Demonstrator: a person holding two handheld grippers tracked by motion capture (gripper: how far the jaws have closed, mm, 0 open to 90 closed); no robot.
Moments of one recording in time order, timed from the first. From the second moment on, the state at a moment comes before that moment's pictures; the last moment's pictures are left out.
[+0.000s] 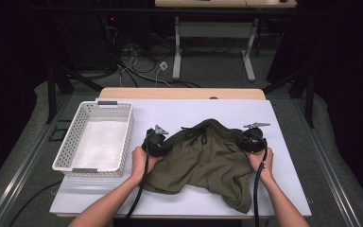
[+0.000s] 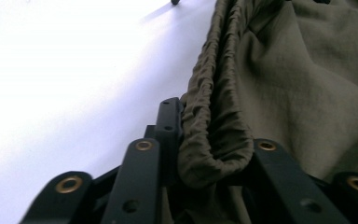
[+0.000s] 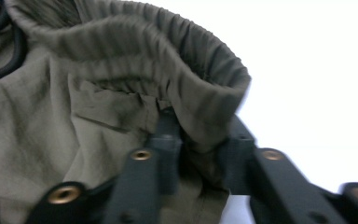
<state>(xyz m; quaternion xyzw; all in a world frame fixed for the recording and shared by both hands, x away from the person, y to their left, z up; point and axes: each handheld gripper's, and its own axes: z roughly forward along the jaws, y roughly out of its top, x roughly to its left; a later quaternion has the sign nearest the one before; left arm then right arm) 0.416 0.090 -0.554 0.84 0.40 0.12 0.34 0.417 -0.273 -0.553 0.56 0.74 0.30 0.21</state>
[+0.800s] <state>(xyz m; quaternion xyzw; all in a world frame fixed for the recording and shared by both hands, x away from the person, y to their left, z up) 0.397 0.130 -0.456 0.75 0.39 0.24 0.47 0.373 -0.259 -0.452 0.48 0.68 0.40 0.37</state>
